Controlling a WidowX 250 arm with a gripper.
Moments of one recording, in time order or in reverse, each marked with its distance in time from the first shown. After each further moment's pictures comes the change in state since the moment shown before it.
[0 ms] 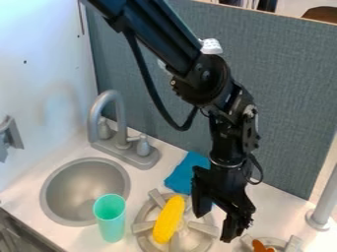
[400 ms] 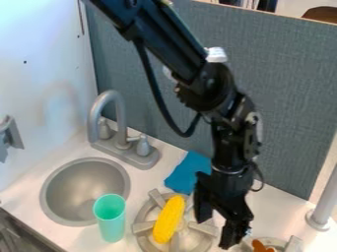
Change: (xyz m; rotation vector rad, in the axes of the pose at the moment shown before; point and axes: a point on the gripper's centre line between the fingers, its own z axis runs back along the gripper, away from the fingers) arm 0.005 -0.011 -0.007 -0.015 0.006 -0.137
